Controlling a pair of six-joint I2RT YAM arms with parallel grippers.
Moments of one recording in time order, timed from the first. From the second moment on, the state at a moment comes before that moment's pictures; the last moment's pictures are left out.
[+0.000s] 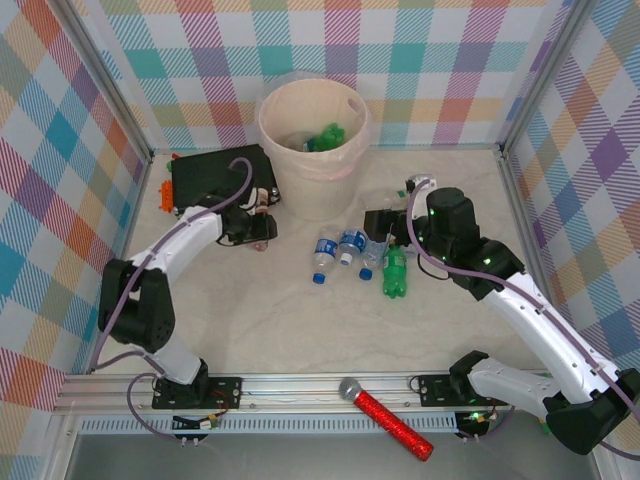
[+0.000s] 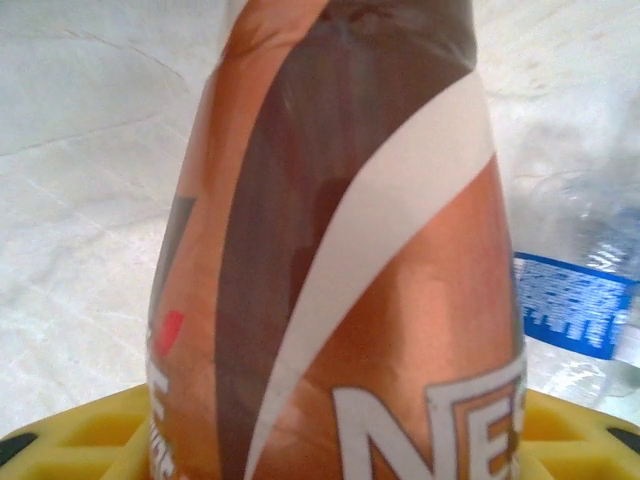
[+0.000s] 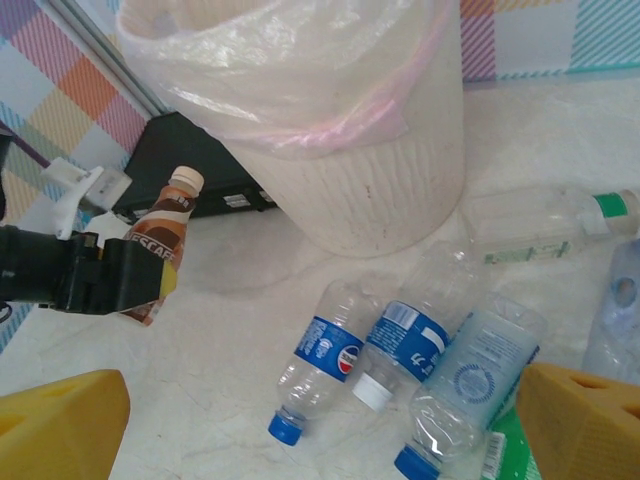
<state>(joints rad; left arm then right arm) -0.30 1.57 1.26 -0.78 0.09 -0.43 0.59 1.02 1.10 -0.53 -0.01 0.41</state>
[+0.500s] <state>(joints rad) -0.33 1.47 1.68 -0.84 0.03 -0.46 0.59 1.02 1.16 -0.47 -0.09 0.37</state>
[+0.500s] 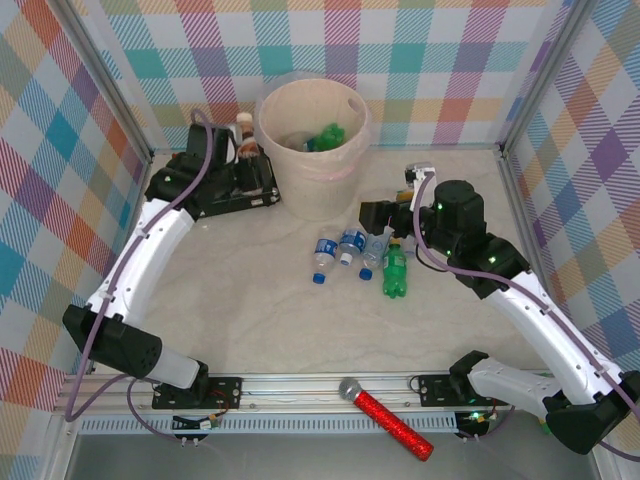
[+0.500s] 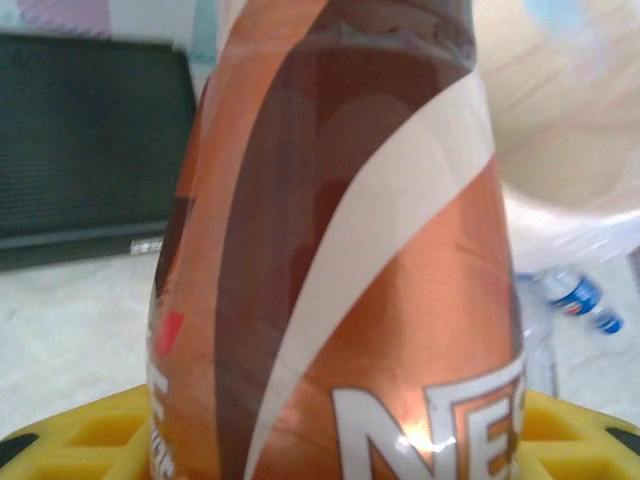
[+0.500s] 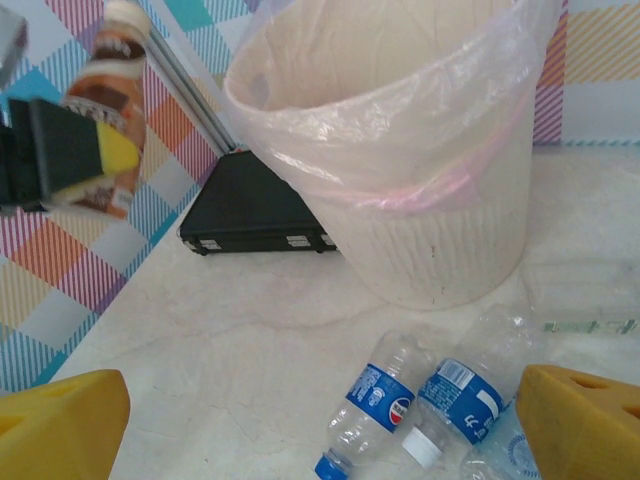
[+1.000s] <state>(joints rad) -0.35 1.86 2.16 -0.73 0.04 -0.52 0.59 1.02 1.16 -0.47 -0.08 0.35</state>
